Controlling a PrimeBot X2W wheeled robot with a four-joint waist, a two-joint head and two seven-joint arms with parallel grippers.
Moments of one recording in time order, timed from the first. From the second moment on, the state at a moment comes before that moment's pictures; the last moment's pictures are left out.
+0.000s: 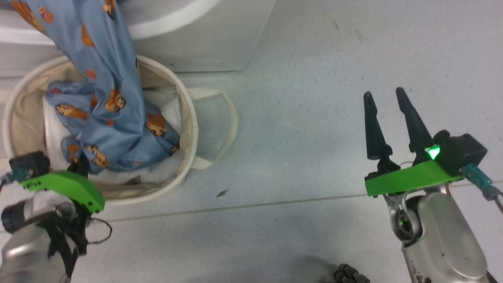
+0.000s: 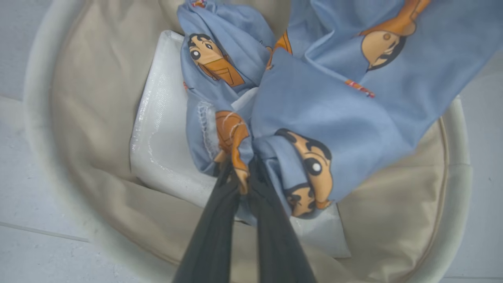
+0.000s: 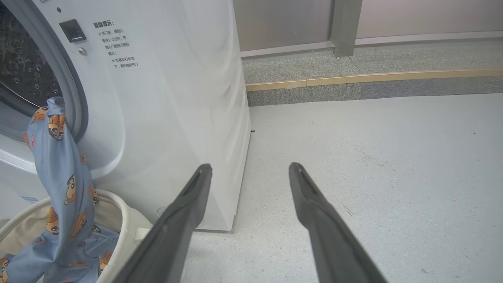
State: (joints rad) left arm -0.84 0.30 -0.60 1.27 -0.97 -0.12 -0.22; right arm -0.38 -0.06 0.09 0.20 0.25 0.13 -0.26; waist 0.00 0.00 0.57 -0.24
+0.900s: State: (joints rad) left arm -0.84 0.31 -0.61 1.26 -0.93 -0.11 -0.25; right arm -0.40 -0.06 0.09 0.22 0.25 0.13 -0.26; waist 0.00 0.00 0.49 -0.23
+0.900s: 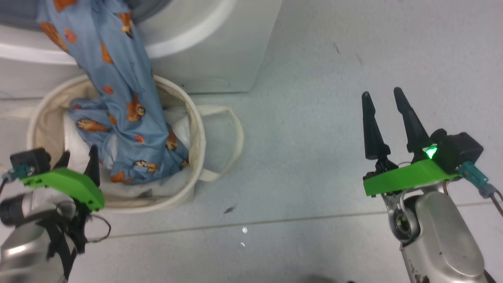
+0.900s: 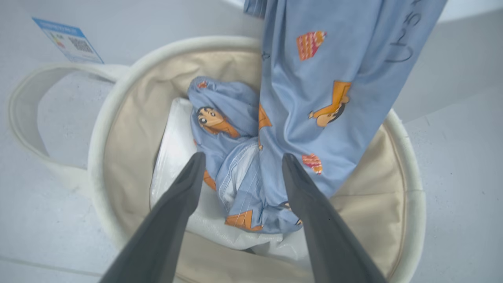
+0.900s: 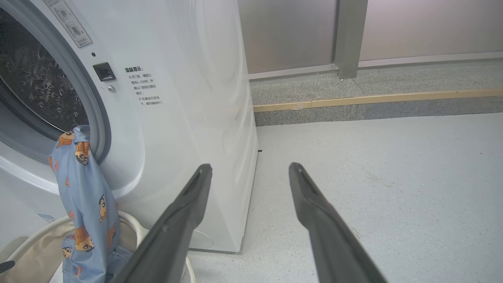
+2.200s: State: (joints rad) left arm -0.06 0.40 -0.06 0.25 -0.60 -0.01 -0.25; right arm -0.22 -0.05 0.18 0.35 0.31 0.13 -0.26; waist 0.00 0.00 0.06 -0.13
